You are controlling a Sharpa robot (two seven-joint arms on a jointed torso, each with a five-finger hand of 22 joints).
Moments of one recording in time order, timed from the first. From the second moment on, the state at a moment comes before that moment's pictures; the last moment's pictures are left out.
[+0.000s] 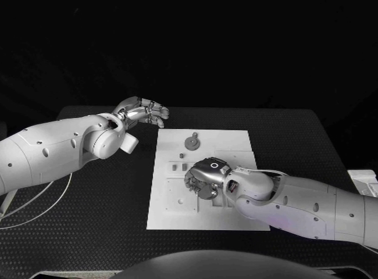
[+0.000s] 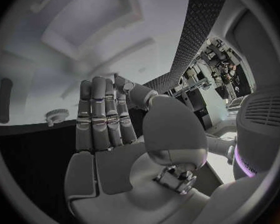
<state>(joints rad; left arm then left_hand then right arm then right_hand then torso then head) 1.21 -0.79 -0.09 1.24 -0.31 -0.13 0.26 1.03 -0.08 0.48 -0.28 0.06 0.86 0.18 0.27 0.51 1.14 0.14 0.06 0.26 0.97 0.07 0.68 0.42 0.03 1.01 -0.03 0.14 1.01 1.01 -0.54 -0.17 1.44 -1.79 -0.33 -0.07 1.20 -0.07 0.77 -0.29 0.07 1.04 0.10 0.31 0.60 1.27 0.08 0.11 0.28 1.23 -0.02 0.56 0.93 0.25 0.98 0.13 0.45 1.24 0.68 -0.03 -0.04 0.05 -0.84</state>
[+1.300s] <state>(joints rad) 1.21 -0.79 -0.10 1.24 -0.31 -0.13 0.26 1.03 -0.08 0.48 -0.28 0.06 0.86 0.18 0.27 0.51 1.14 0.14 0.06 0.26 0.97 0.07 0.68 0.42 0.03 1.01 -0.03 0.14 1.01 1.00 -0.52 -0.18 1.41 -1.80 -0.32 -0.07 1.20 -0.08 0.77 -0.29 0.07 1.04 0.10 0.30 0.61 1.27 0.08 0.11 0.29 1.23 -0.02 0.56 0.93 0.25 0.98 0.13 0.45 1.24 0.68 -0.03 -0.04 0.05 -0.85</state>
